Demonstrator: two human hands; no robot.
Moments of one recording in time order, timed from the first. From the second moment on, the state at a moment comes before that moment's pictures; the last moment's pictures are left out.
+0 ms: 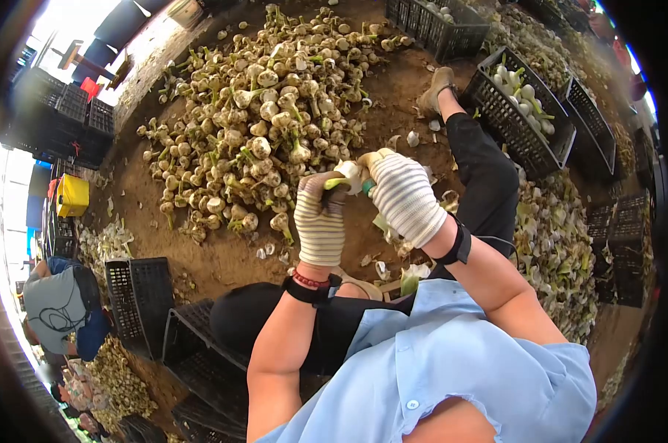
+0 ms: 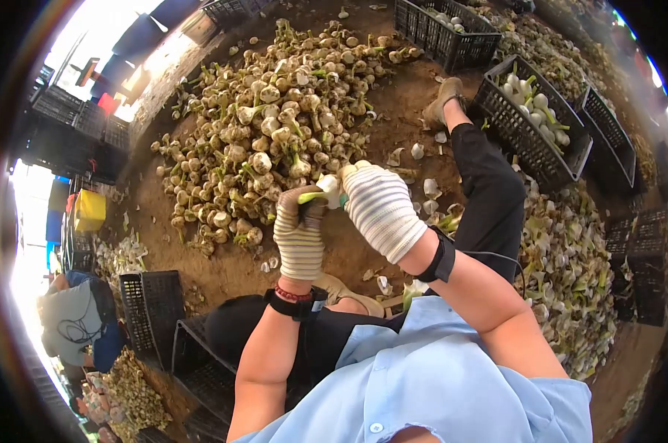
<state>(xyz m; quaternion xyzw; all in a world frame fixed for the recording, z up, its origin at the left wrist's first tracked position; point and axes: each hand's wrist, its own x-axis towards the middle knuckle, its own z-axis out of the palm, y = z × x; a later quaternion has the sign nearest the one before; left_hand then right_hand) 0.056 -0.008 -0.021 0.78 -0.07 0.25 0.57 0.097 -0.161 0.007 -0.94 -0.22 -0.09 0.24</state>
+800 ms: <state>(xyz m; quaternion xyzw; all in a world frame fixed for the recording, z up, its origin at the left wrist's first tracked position) 0.071 0.036 -0.058 0.19 0.21 0.02 0.96 0.099 -0.244 -0.039 -0.90 -0.24 0.28 0.22</state>
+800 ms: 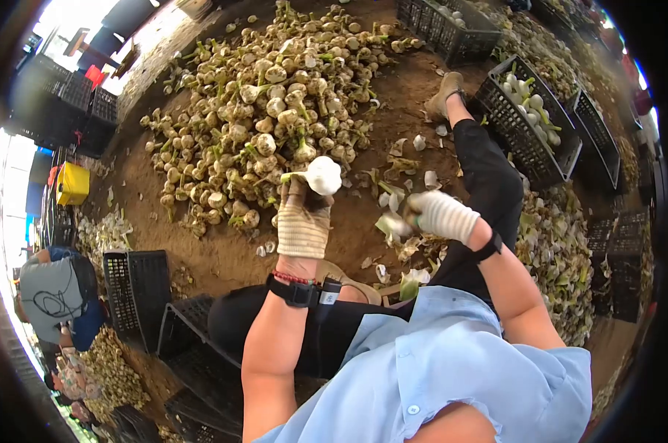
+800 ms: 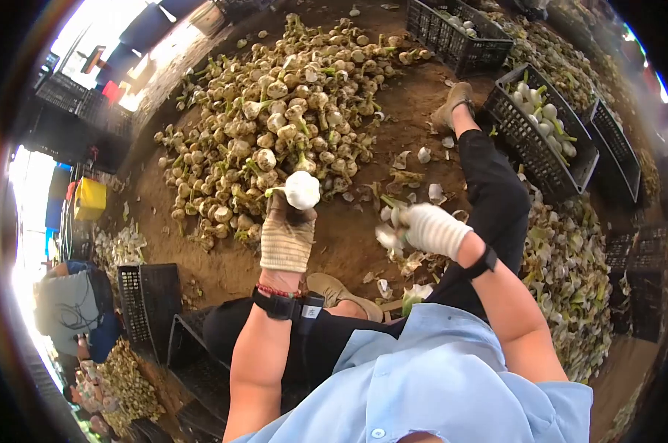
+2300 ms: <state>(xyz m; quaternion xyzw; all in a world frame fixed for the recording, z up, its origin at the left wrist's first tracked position) 0.097 0.061 -0.080 0.42 0.34 -0.01 0.84 0.381 -0.011 -0.147 -0.86 -0.51 -0.04 0.08</state>
